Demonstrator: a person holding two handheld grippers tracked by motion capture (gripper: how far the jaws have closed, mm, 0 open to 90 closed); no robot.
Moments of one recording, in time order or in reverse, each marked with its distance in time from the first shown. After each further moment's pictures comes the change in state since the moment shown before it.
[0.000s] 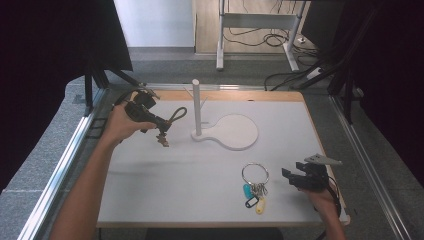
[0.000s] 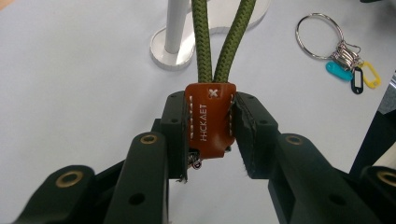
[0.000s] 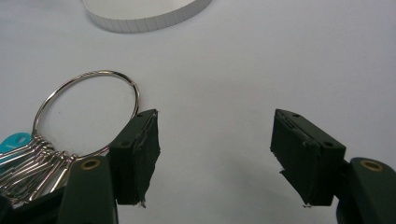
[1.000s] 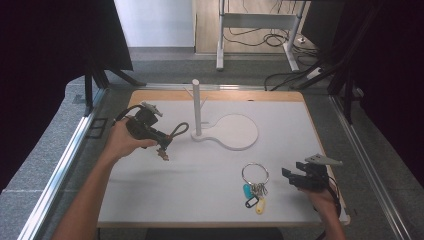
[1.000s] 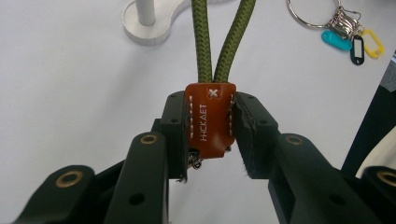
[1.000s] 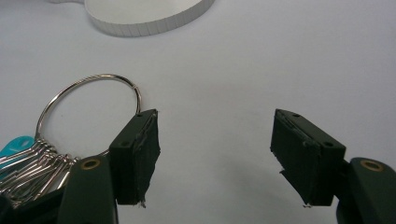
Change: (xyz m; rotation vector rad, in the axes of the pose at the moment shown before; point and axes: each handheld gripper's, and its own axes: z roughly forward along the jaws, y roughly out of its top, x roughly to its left) left arm -0.029 -0.027 0.014 0.029 0.011 0.041; right arm 0.000 0.000 -0.001 -0.009 0.001 0.006
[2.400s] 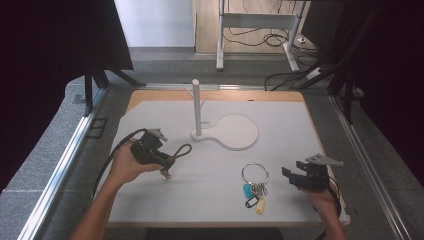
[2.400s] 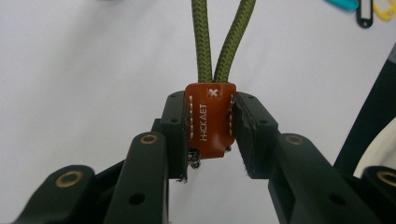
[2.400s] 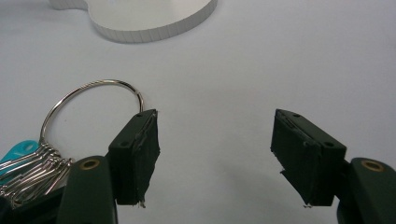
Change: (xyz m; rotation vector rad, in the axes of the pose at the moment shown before) left arm -0.039 -0.040 0.032 0.023 0.016 0.008; right arm 0.001 0.001 -0.002 -0.023 0.000 -0.002
